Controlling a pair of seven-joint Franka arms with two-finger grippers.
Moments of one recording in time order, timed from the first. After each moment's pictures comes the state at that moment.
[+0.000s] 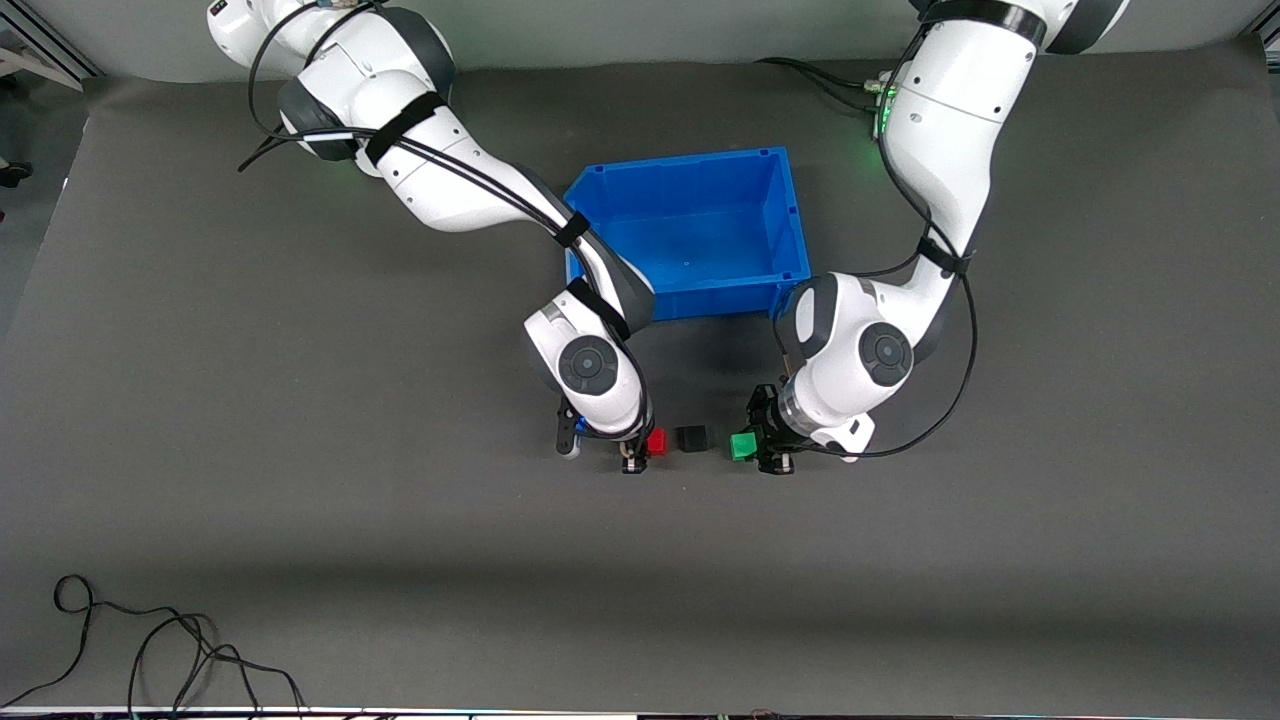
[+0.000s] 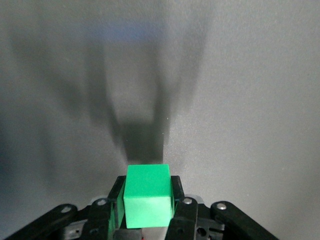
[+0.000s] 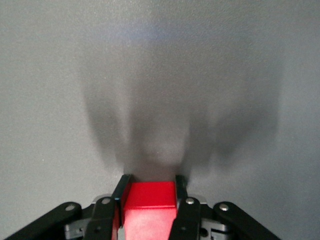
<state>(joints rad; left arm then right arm) -0.51 0.69 0.01 -1.72 -0.52 2.60 -1.78 0.63 1.05 0.05 -1.14 0.04 2.29 2.28</state>
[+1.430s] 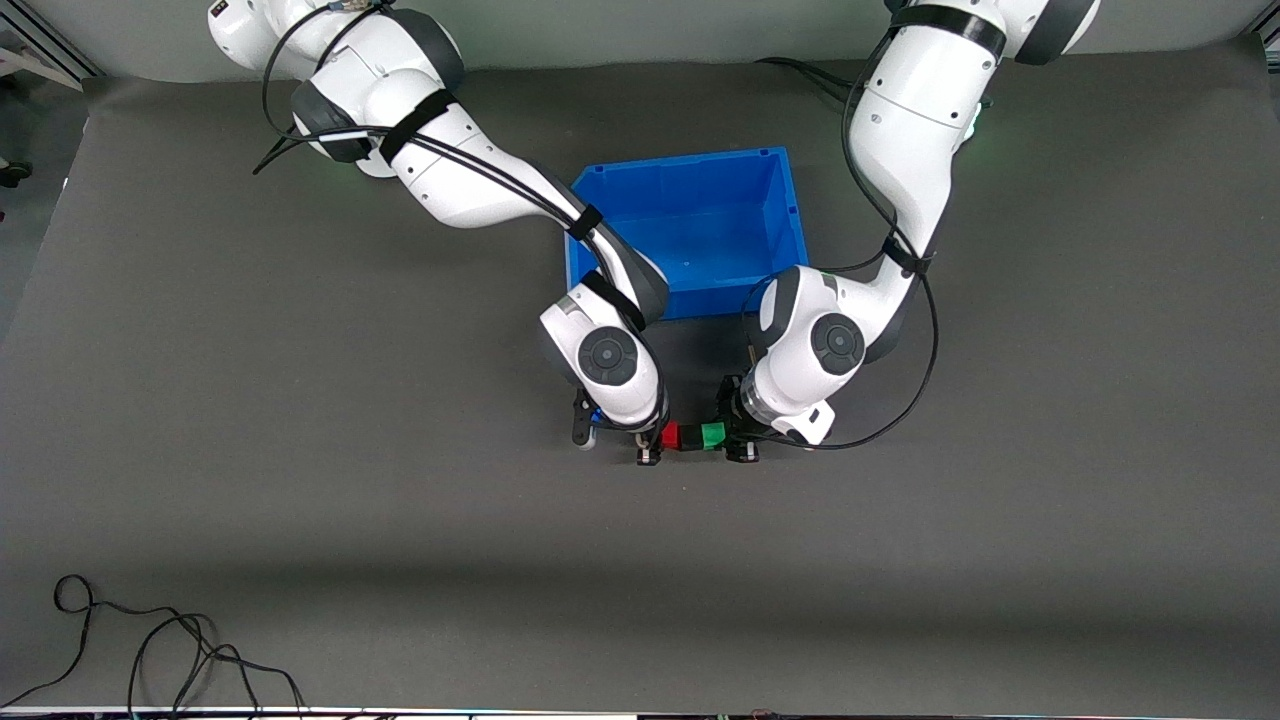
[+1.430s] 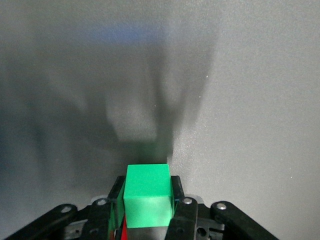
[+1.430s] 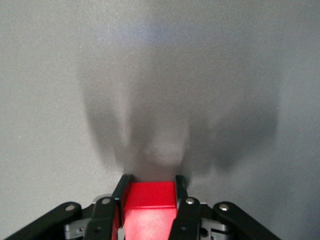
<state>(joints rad) -0.58 0.72 0.01 -1.70 -0.52 2.63 -1.85 0.66 1.07 0.05 -1.09 0.04 2.27 2.32</state>
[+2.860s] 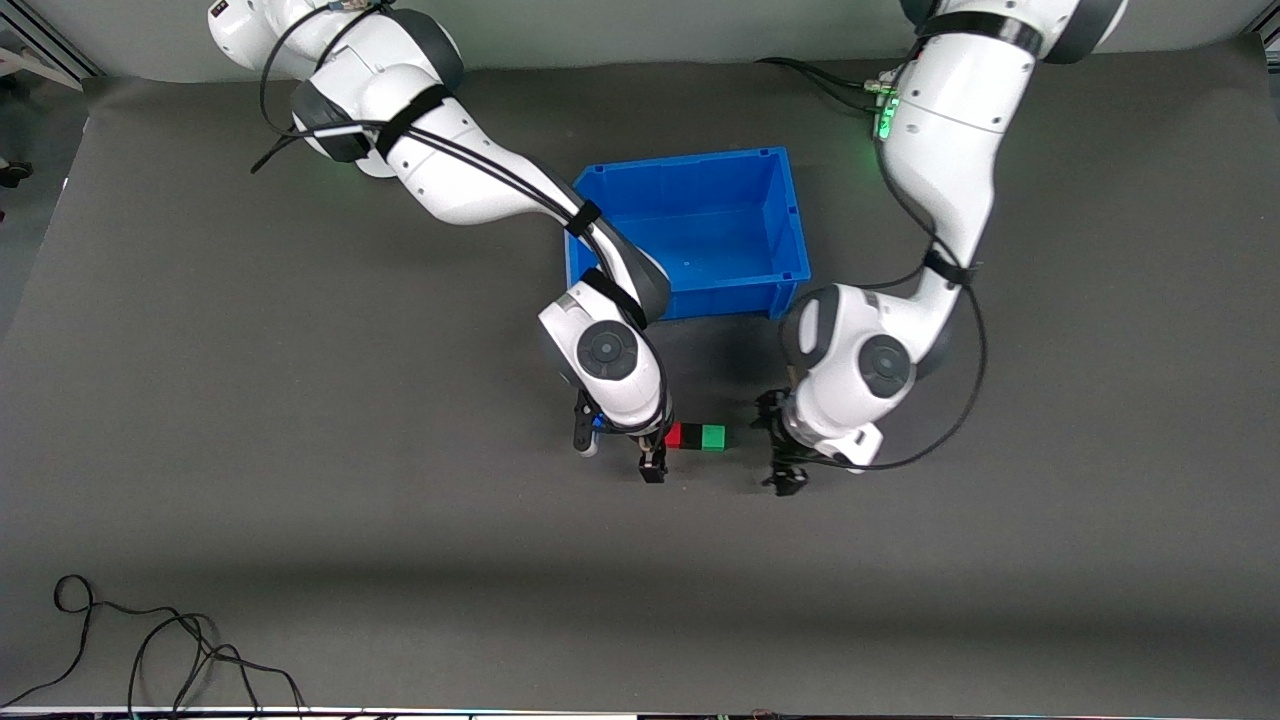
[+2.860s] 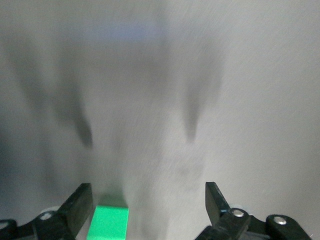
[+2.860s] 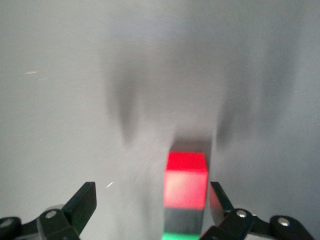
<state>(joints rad) -0.46 0.69 0.04 -1.69 -0.43 2.51 -1.76 0.65 1.04 0.04 -1.02 0.01 2.23 2.27</state>
